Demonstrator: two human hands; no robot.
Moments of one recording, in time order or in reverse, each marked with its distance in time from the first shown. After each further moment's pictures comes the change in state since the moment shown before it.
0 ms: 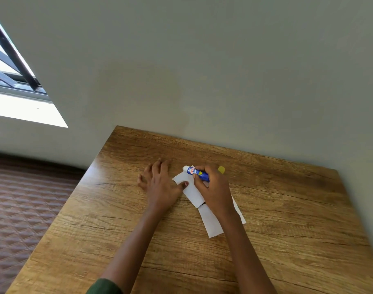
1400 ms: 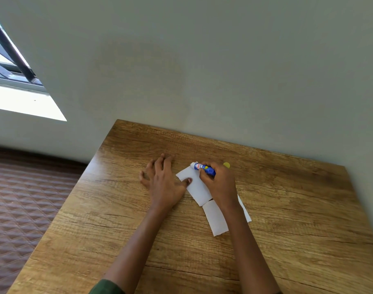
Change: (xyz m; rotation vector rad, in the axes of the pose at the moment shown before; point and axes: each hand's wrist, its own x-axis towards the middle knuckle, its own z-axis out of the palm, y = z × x) left_hand -0.001 0.000 0.001 -0.004 0.014 -0.009; right_hand 0.013 0.005 0.005 -0.043 -0.021 0.170
